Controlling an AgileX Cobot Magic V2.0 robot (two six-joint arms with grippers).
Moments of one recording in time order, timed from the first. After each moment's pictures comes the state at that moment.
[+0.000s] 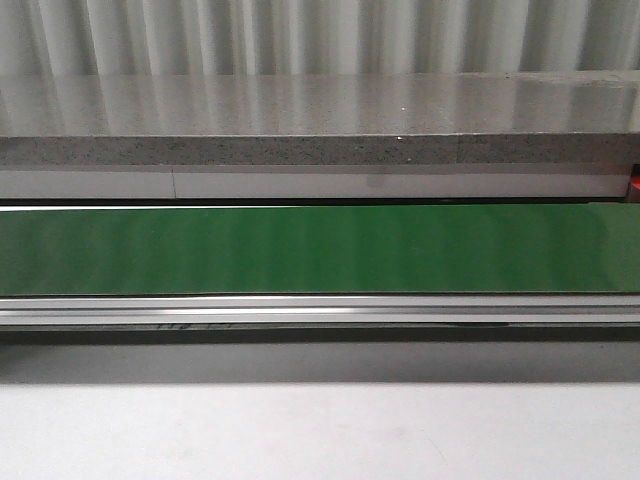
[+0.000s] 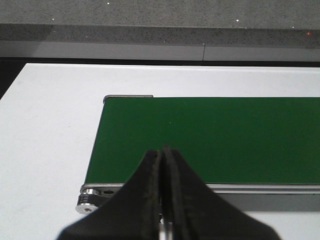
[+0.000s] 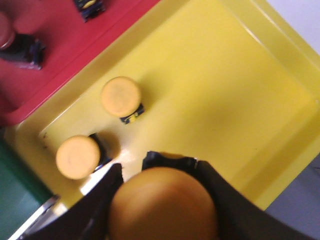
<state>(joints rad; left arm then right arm) -0.20 0.43 -0.46 0.31 0.52 -0.37 -0.73 1.23 -1.00 -0.05 0.85 0.19</state>
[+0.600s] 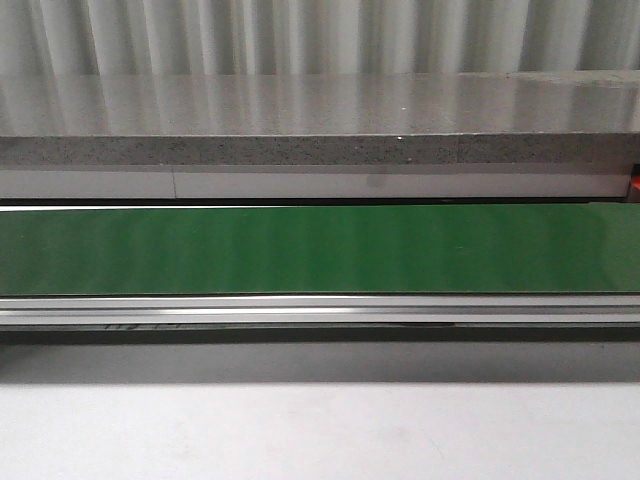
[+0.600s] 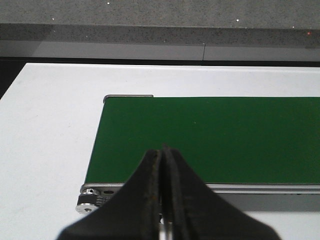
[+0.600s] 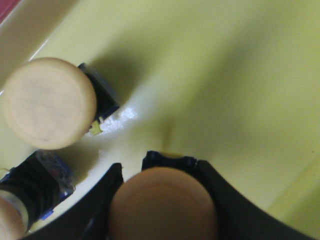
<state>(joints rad) -0.20 0.43 -0.46 0.31 0.52 -0.37 -0.76 1.56 -0.91 -0.05 0.64 0.24</state>
